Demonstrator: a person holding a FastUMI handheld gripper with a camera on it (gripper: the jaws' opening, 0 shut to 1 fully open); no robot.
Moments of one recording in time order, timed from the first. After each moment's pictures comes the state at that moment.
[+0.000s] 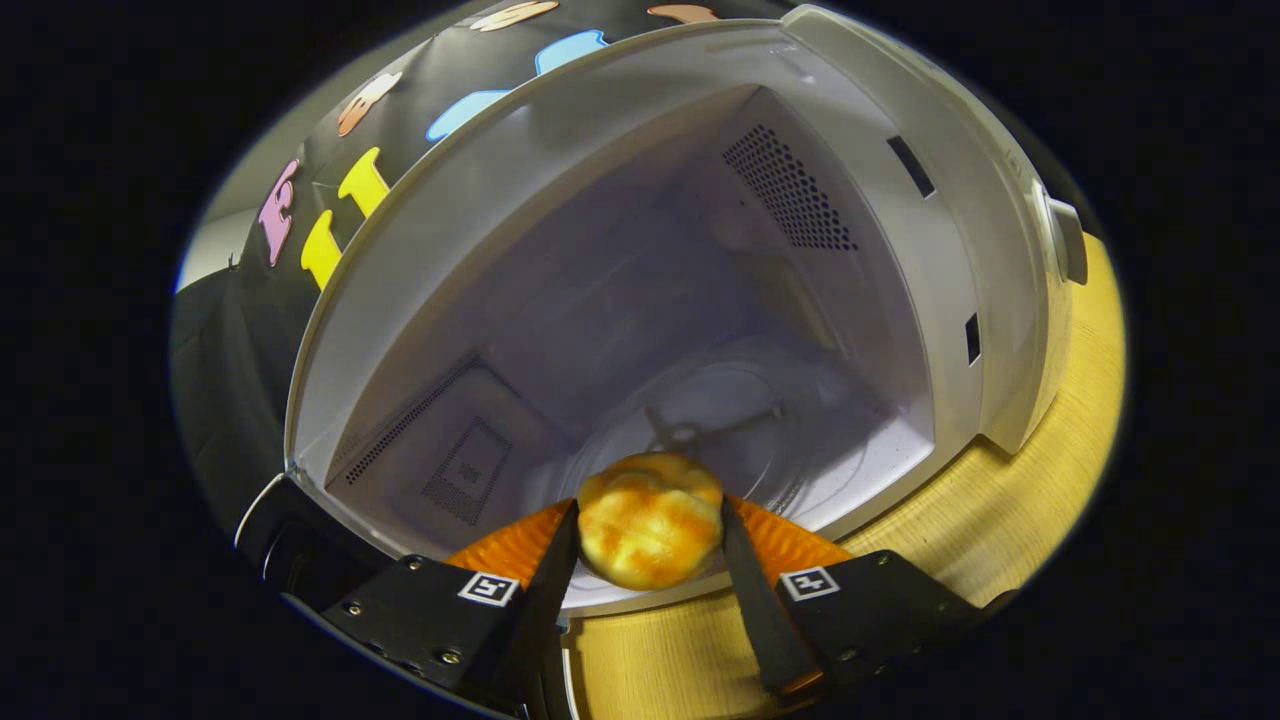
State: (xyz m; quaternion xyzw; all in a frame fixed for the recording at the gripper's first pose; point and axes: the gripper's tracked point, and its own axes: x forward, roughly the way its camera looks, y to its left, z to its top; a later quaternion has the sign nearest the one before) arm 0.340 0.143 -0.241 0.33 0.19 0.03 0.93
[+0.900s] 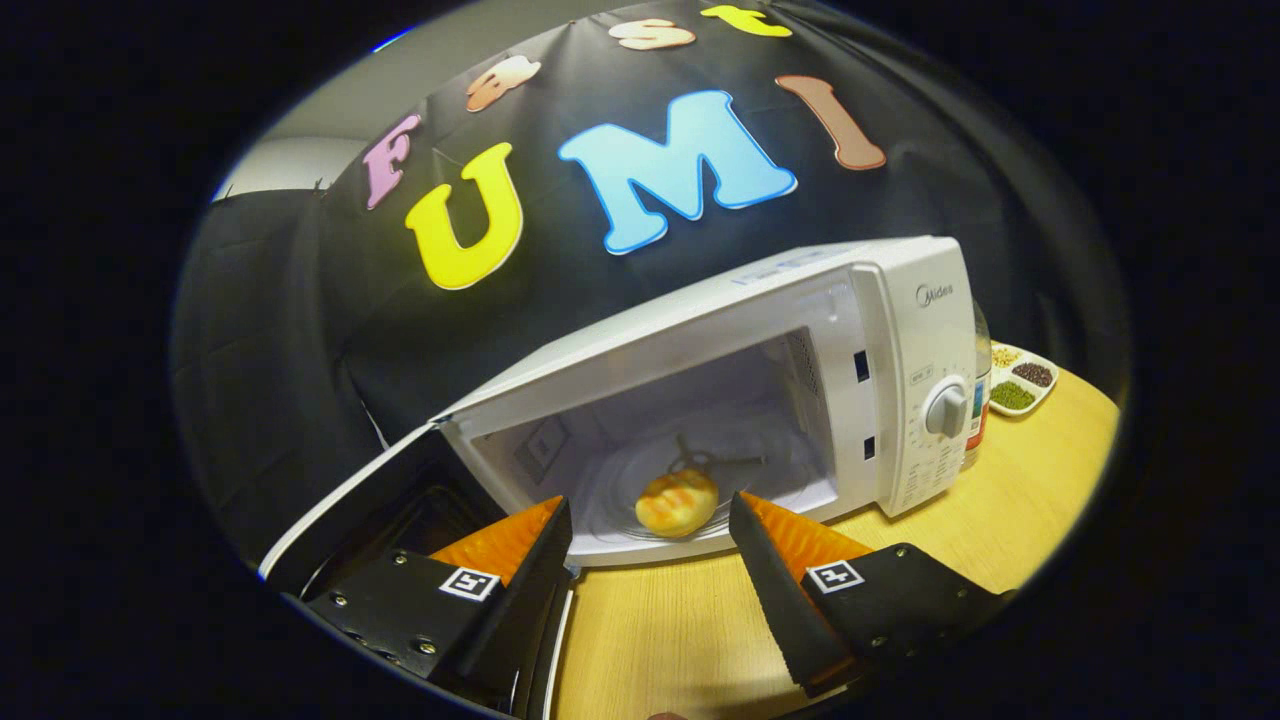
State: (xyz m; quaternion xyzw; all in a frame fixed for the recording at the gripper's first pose) arm 0.216 0.130 -0.149 0.19 0.13 0.09 0.97
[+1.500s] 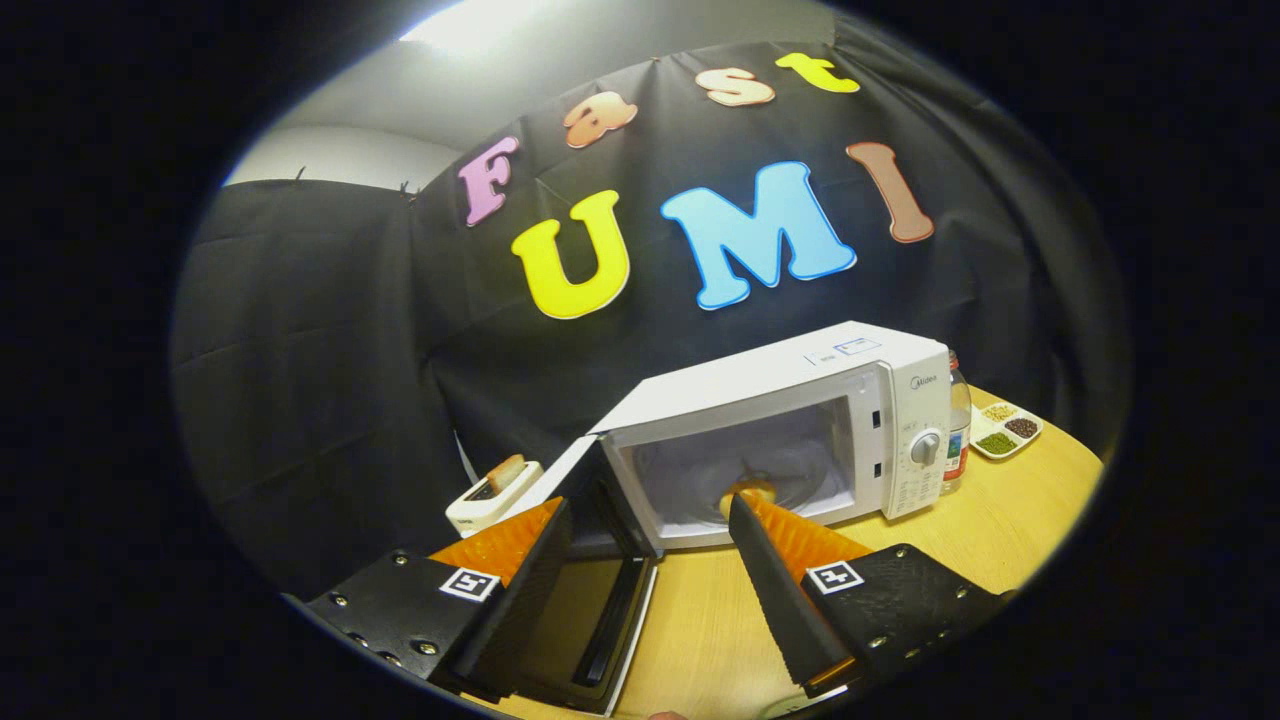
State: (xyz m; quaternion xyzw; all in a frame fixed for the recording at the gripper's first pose) arm 0.090 0.181 -0.066 0.15 0.08 0.16 0.97
